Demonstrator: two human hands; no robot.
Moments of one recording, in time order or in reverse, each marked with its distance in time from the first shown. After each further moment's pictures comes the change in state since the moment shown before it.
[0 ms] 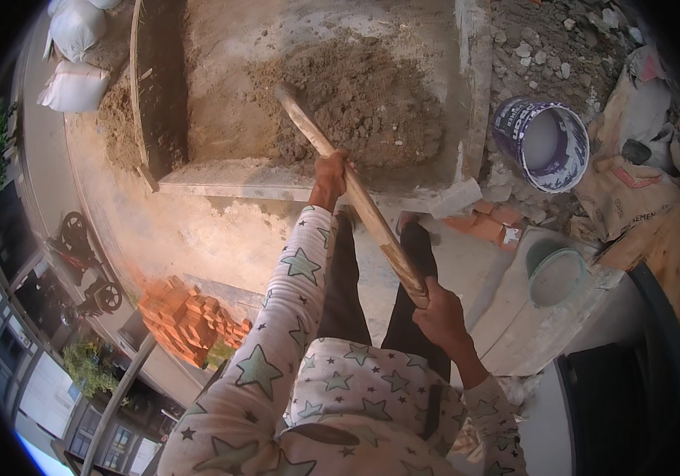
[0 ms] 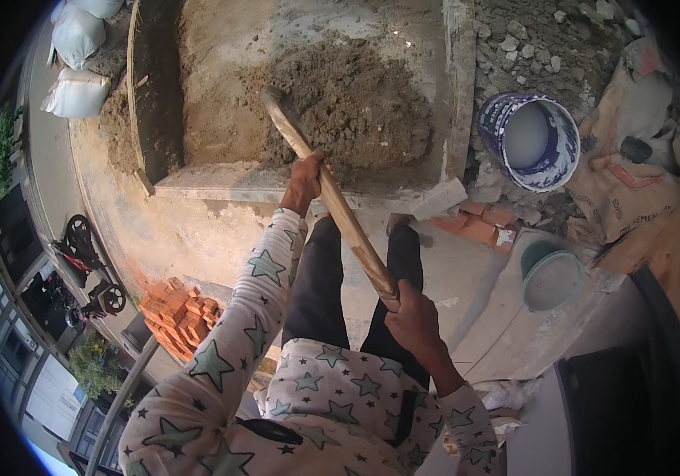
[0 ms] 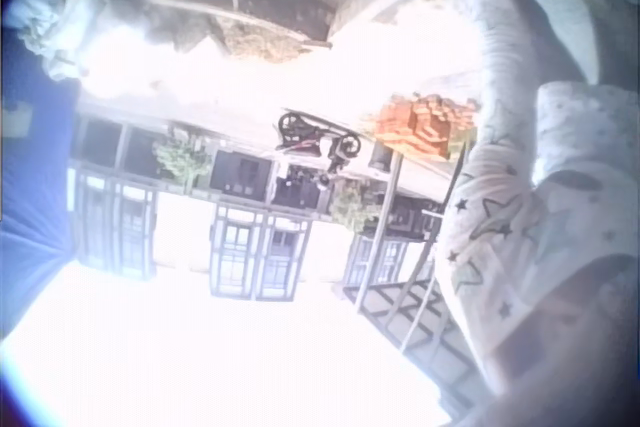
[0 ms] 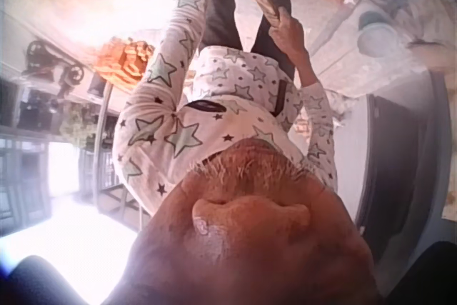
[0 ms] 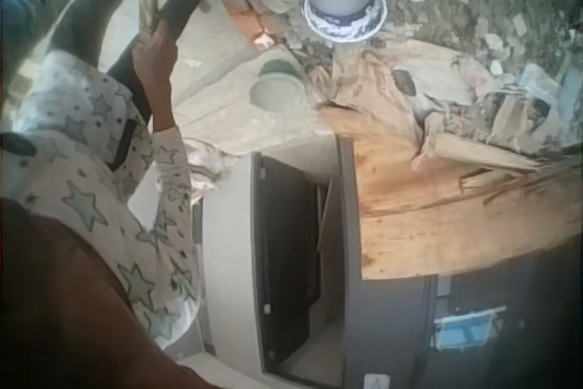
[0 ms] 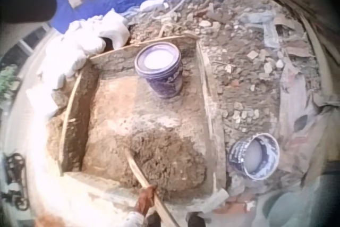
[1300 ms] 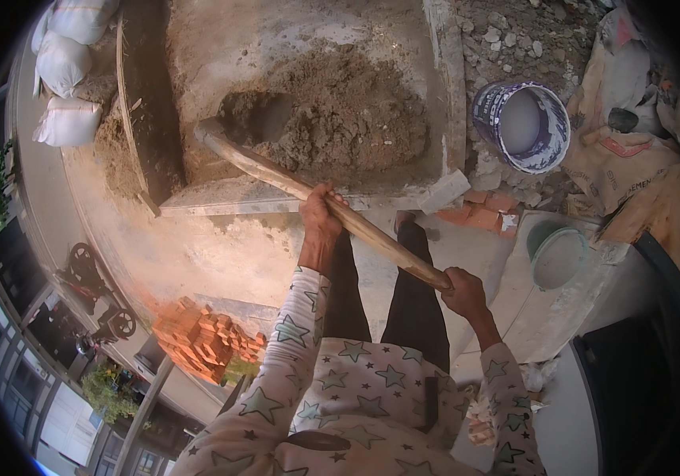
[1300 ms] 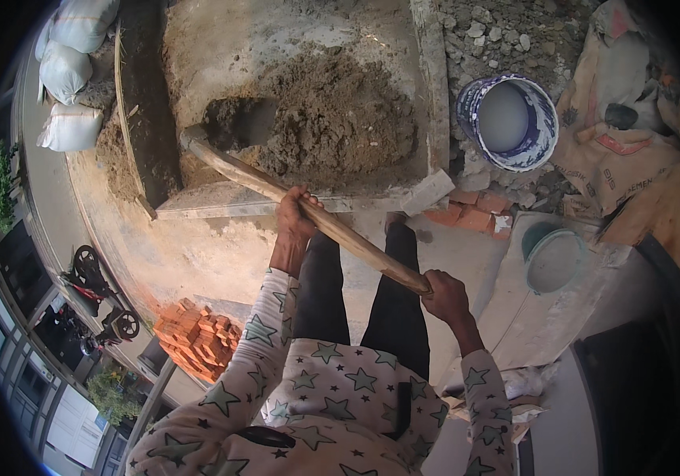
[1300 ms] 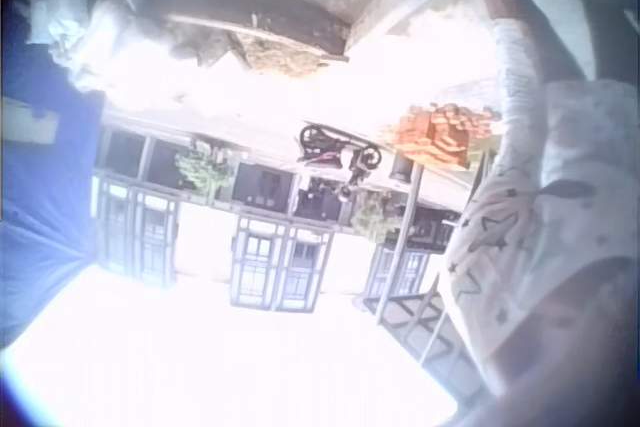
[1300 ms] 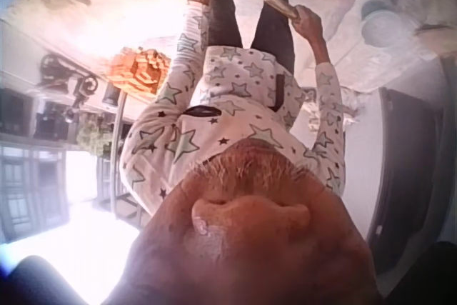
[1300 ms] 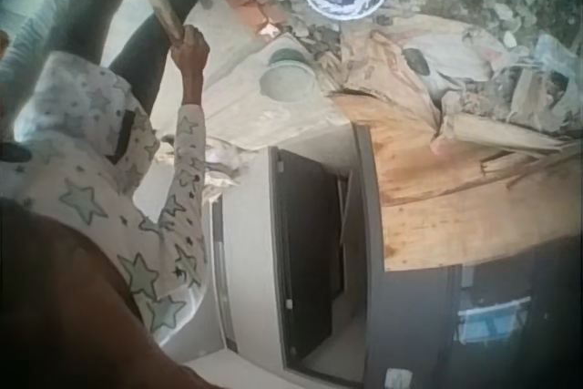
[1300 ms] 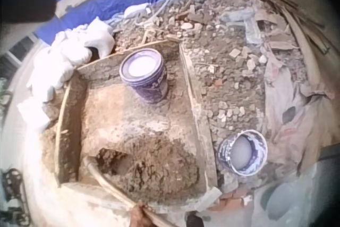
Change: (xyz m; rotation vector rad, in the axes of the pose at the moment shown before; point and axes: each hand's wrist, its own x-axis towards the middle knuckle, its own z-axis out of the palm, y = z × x) left_hand -0.093 -0.019 -0.009 -0.359 -0.039 -0.009; right_hand 0.019 0.129 0.013 -0.121 0.220 -0.286
